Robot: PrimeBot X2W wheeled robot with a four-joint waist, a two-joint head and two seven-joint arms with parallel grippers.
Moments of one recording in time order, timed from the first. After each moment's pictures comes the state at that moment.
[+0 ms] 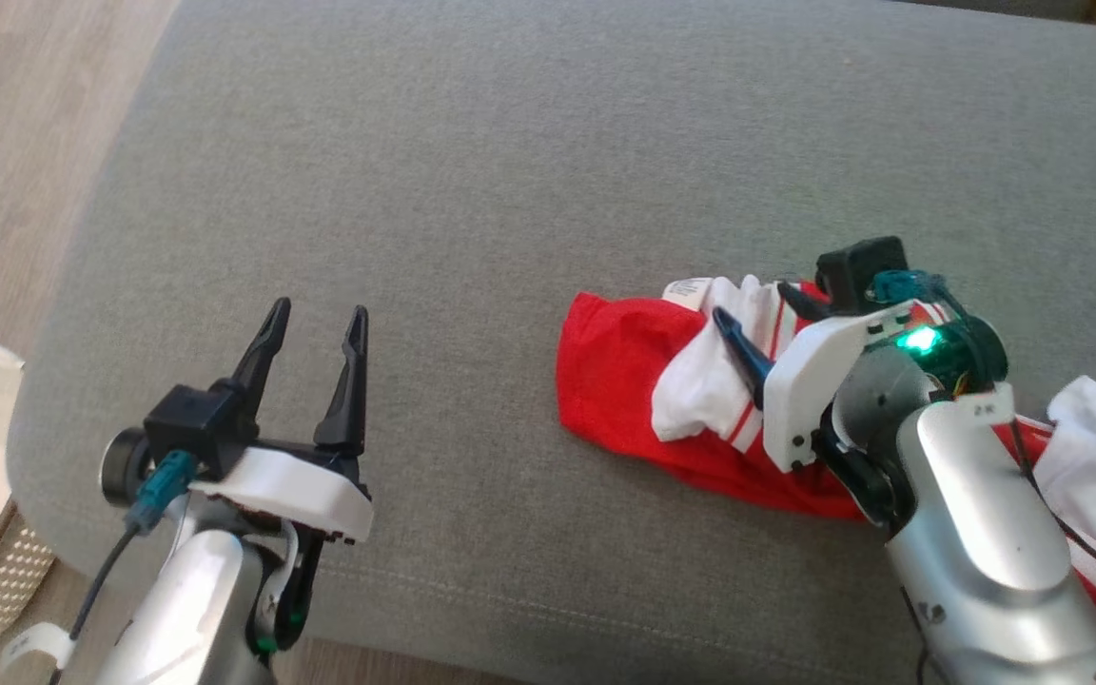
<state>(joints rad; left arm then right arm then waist) -0.22 0.23 -0.39 0.20 -0.35 0.09 -0.25 -0.41 -0.10 0.27 0.32 0.18 0.13 0.46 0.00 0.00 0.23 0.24</state>
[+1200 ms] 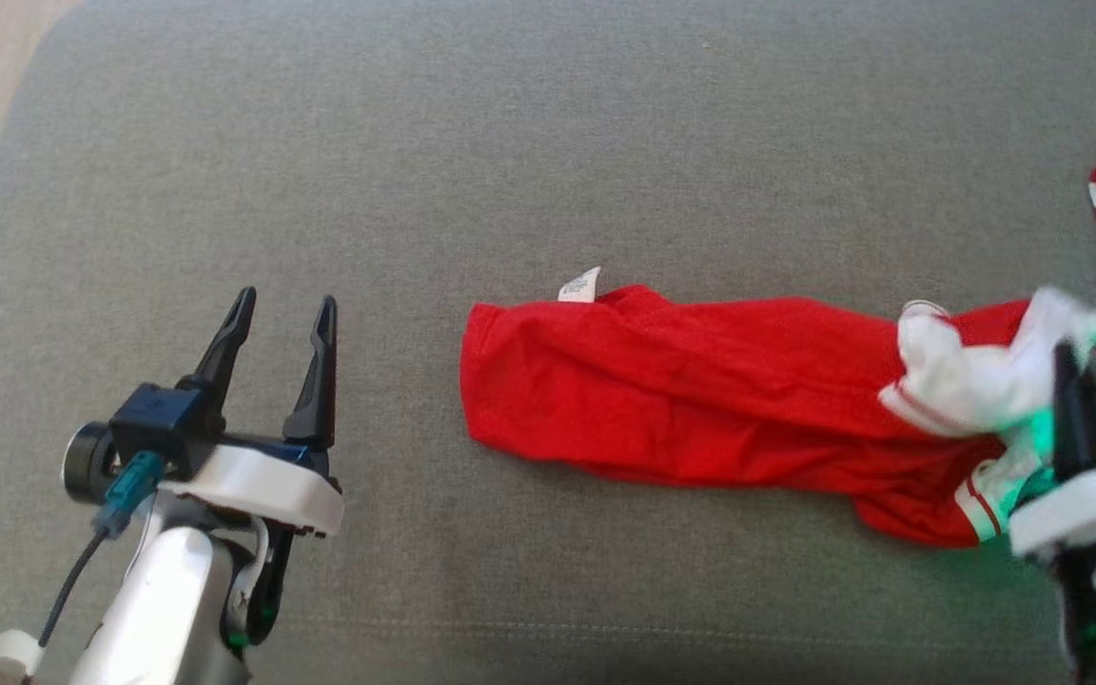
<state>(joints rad) -0.21 0.22 -0.31 0.19 -0.29 0.06 -0.25 -0.02 -0.05 -0.24 -0.06 0.34 0.13 0.23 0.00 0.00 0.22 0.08</state>
